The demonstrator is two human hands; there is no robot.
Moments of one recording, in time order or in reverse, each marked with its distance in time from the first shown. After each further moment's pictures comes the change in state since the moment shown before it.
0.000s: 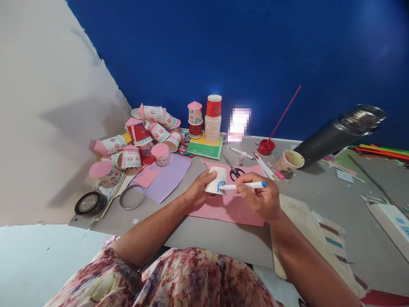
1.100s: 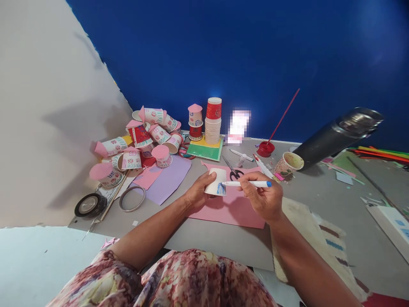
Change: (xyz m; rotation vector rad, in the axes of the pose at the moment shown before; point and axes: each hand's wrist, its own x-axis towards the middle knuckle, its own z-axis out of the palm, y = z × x) left_hand 0.002 -0.003 -0.004 -0.062 -0.012 -0.003; right_hand -0.001 0.002 0.001 -0.052 0.121 0.029
